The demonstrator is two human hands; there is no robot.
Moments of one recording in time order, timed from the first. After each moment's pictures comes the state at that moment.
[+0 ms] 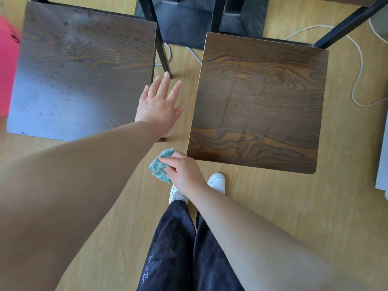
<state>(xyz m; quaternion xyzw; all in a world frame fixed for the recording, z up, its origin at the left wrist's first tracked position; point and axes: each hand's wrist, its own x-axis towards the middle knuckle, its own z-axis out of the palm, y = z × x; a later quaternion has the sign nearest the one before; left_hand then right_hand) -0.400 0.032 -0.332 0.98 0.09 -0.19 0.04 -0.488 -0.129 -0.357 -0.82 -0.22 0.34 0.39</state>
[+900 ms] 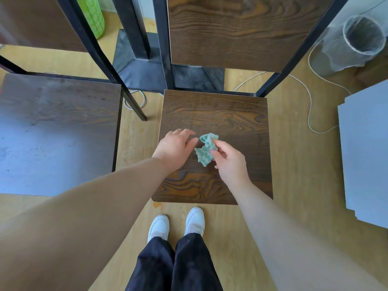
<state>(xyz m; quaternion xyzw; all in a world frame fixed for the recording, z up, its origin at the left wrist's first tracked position) -0.315 -0.085 -0.293 0.91 0.11 -0.20 0.33 -0.303 -0.271 -0.296 -0.87 0.02 0.22 0.44</state>
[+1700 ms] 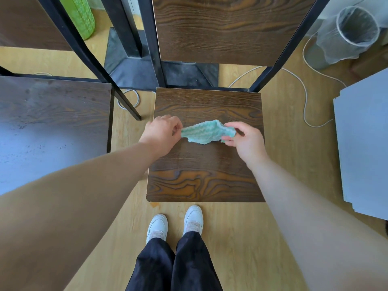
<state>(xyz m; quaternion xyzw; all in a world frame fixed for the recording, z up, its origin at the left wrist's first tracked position) -0.288 -0.063 -0.291 0.95 0.07 -0.16 0.26 -0.240 -0.312 -0.290 -0.83 0.07 0.23 0.50</state>
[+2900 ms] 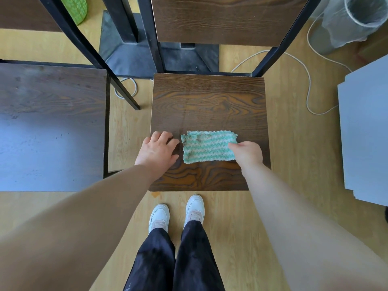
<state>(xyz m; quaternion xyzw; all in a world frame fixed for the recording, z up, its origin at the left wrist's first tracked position) -0.363 -0.074 -0.335 0.97 -0.01 -0.23 0.05 -0.287 -0.319 -0.328 -0.86 0.28 0.28 0.33</state>
